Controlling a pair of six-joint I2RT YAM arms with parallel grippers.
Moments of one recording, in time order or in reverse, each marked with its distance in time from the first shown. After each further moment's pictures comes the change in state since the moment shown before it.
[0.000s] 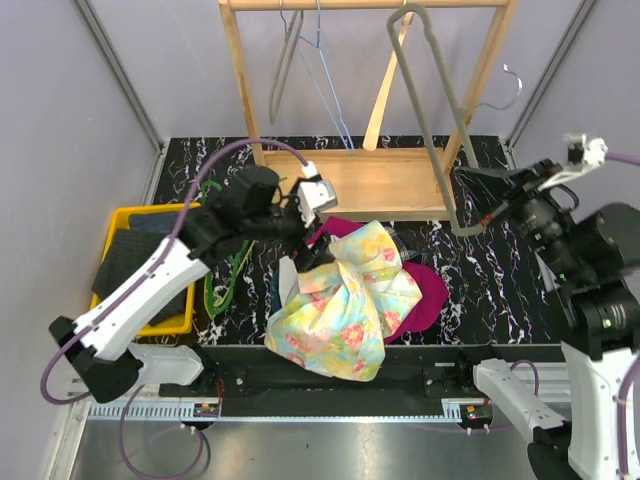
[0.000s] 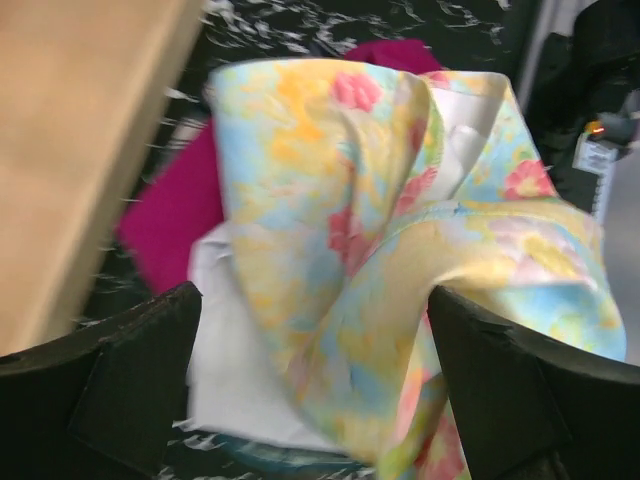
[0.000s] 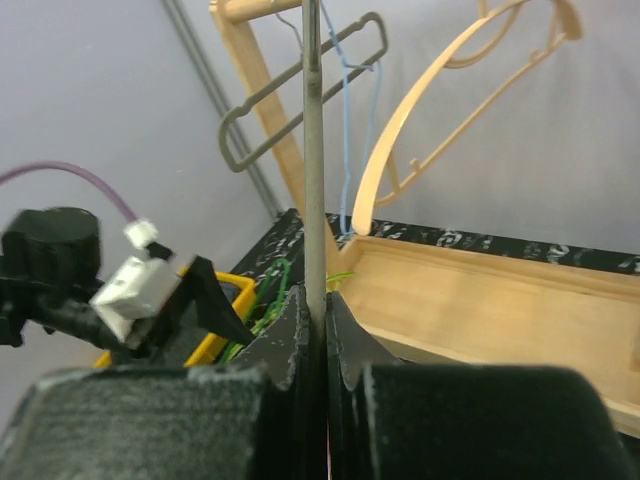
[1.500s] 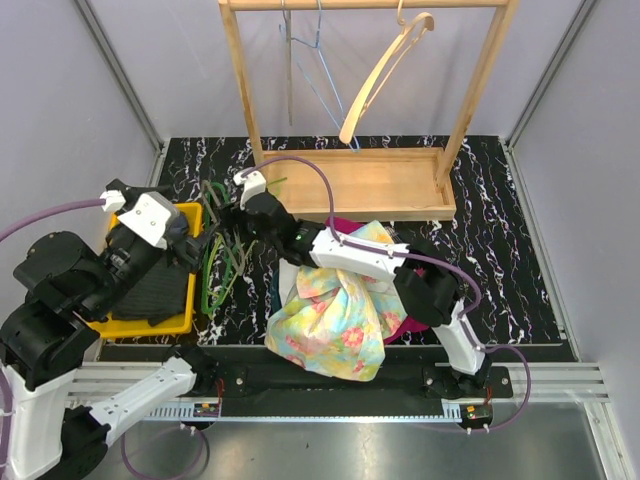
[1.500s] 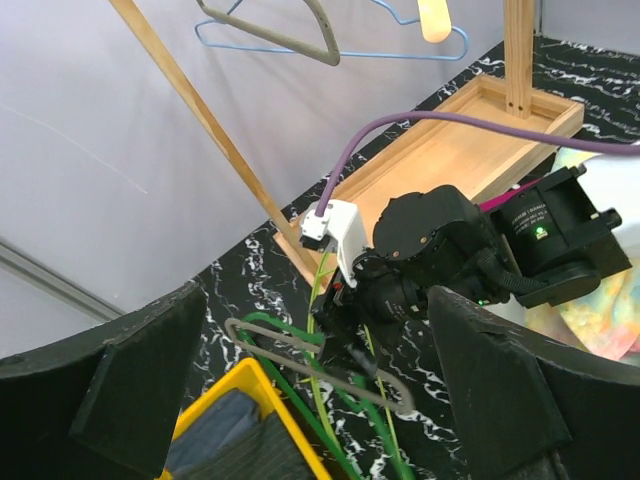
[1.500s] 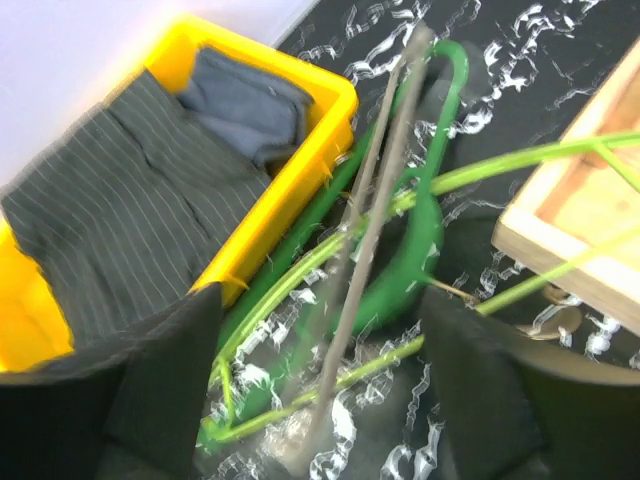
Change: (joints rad) left arm 0.150 -0.534 0.212 -0.191 -0.523 0.191; right arm 0.859 1.358 0.264 0.607 0.513 0.013
